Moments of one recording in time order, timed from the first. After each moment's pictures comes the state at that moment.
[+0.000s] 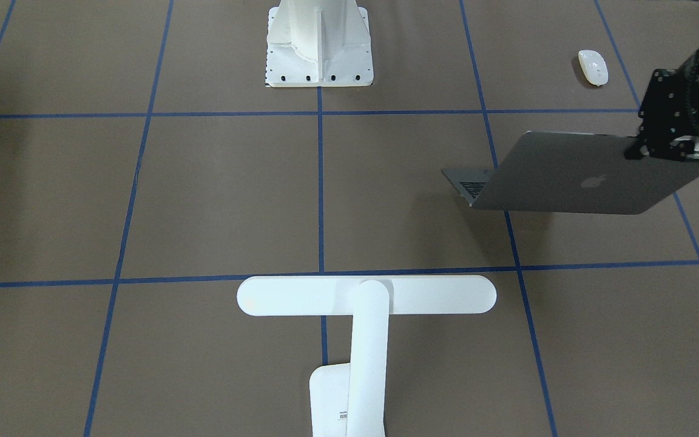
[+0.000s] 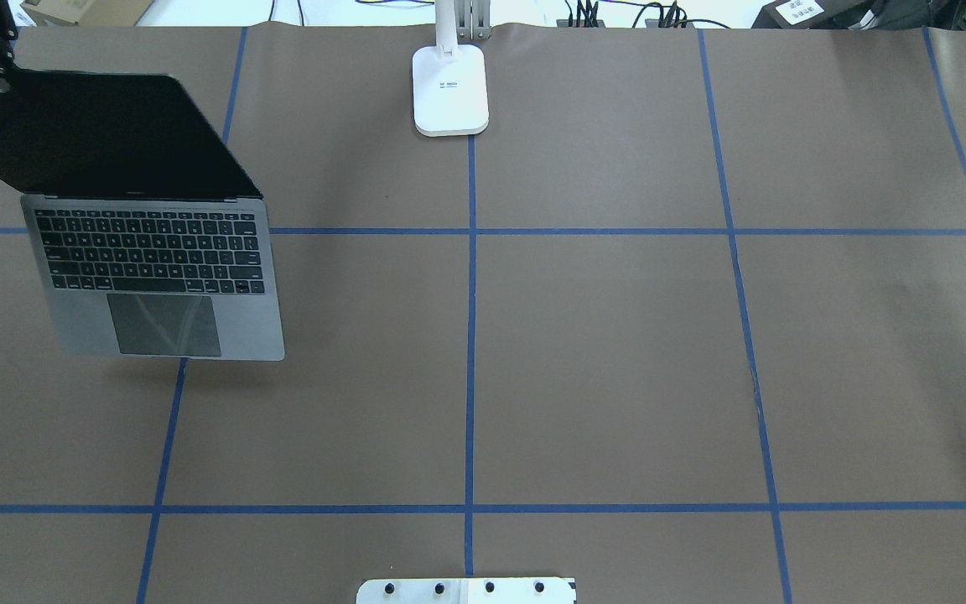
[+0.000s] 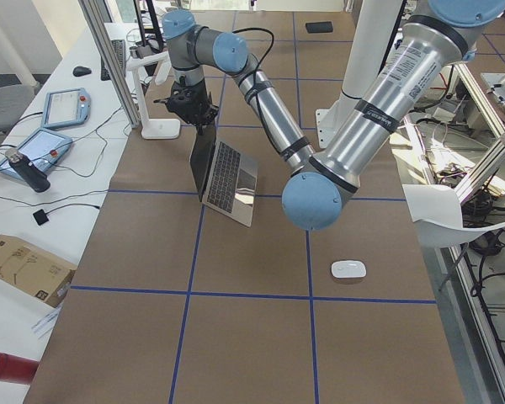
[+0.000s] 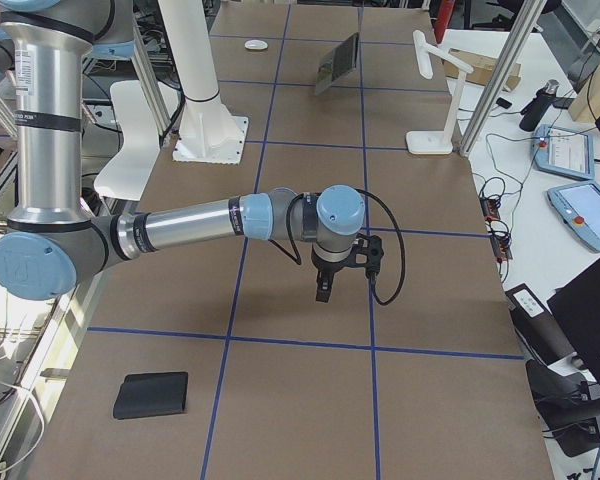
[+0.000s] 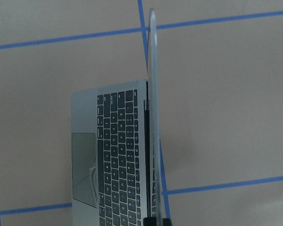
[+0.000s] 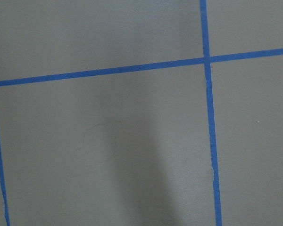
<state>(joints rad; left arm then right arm) -1.20 -2.21 -1.94 -0.88 -2.30 -1.99 1.53 -1.64 1.87 -1.80 2.47 0.12</state>
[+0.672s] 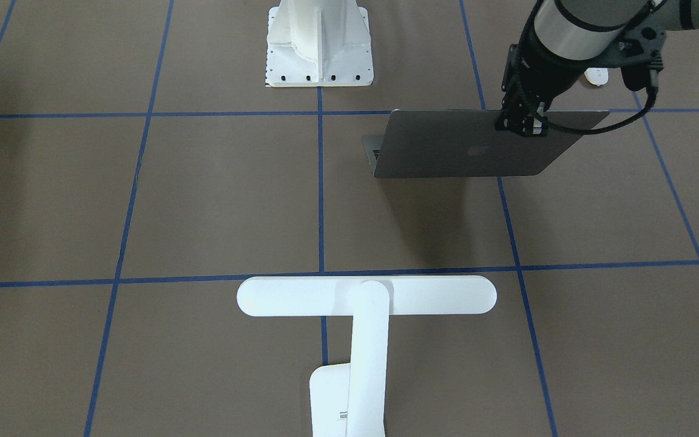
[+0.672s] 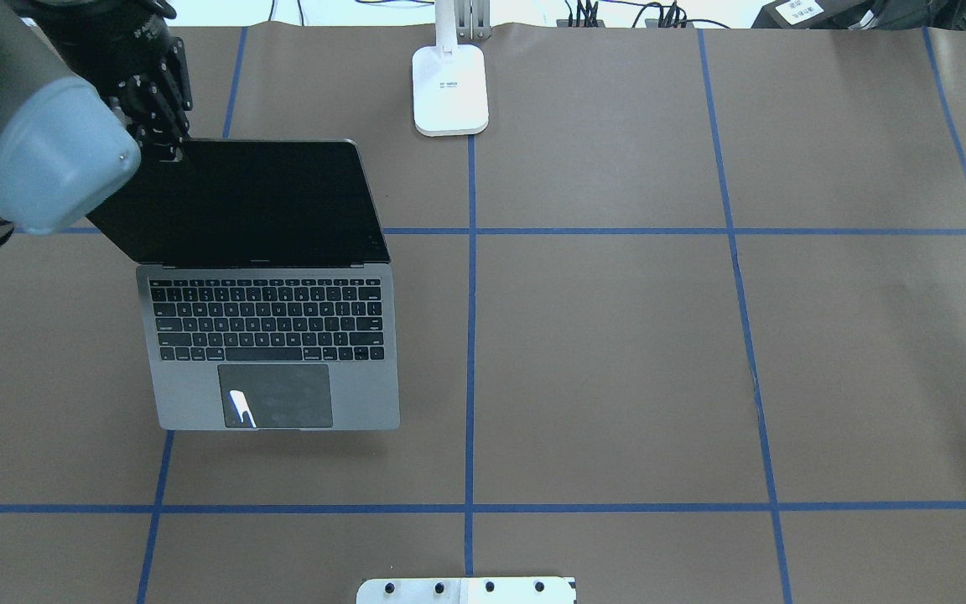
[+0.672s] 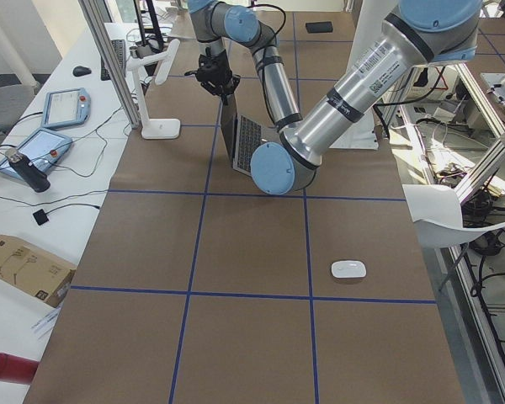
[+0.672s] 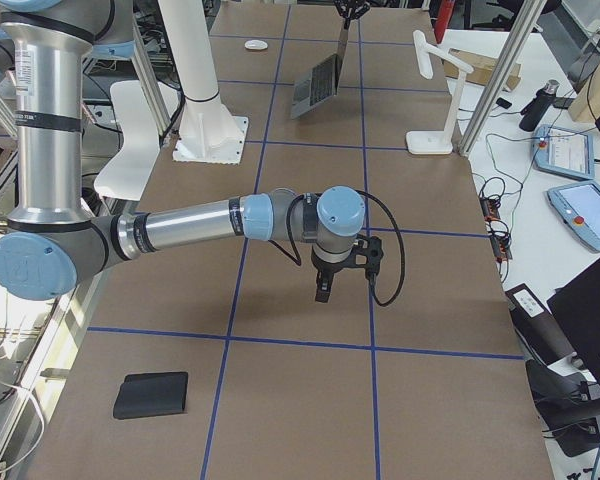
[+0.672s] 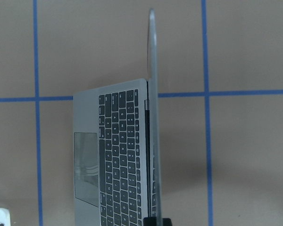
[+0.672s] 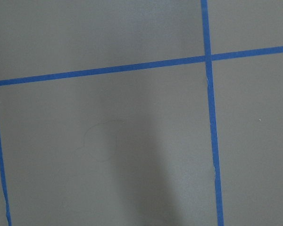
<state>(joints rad) -0.99 -2.39 -1.93 -0.75 -2.27 -2.19 1.53 -1.64 1.87 -1.80 2.48 0.12</state>
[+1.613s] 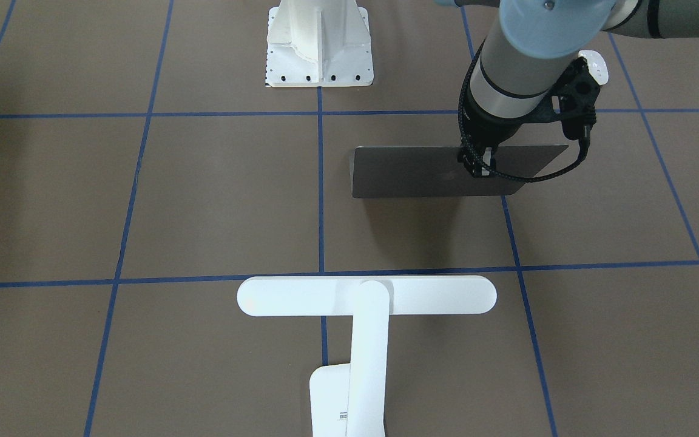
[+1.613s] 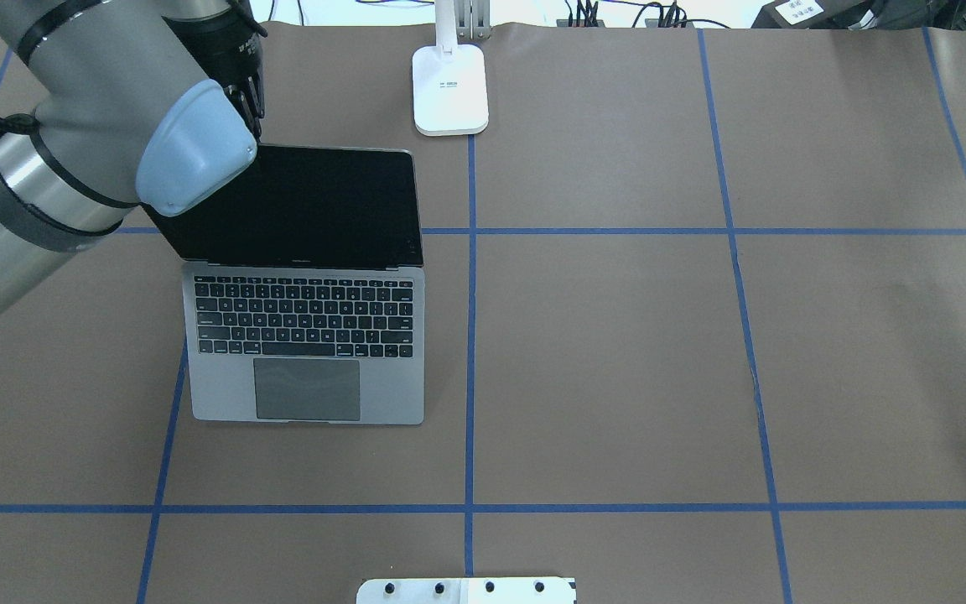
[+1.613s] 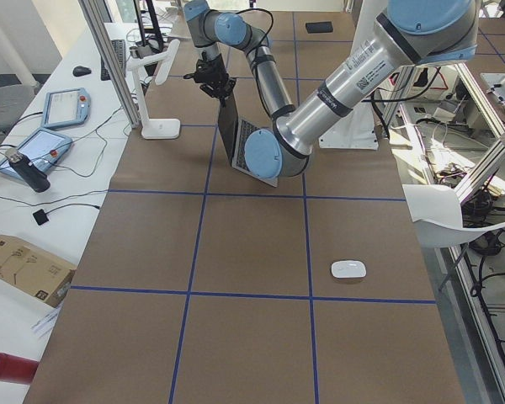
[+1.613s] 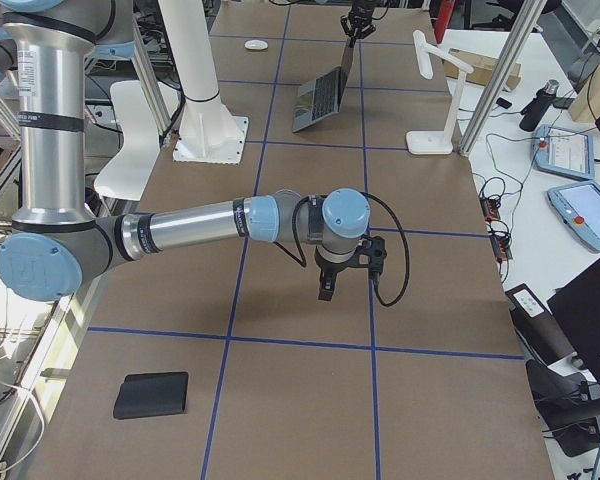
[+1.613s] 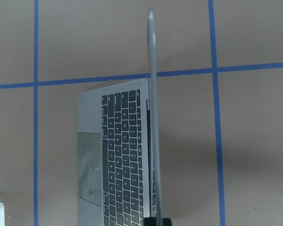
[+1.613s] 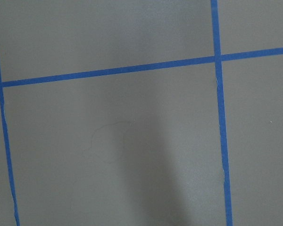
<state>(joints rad) -0.95 -2.47 -1.72 -0.86 -2.25 -2.20 1.52 -1.63 1.84 -1.79 2.50 0.12</state>
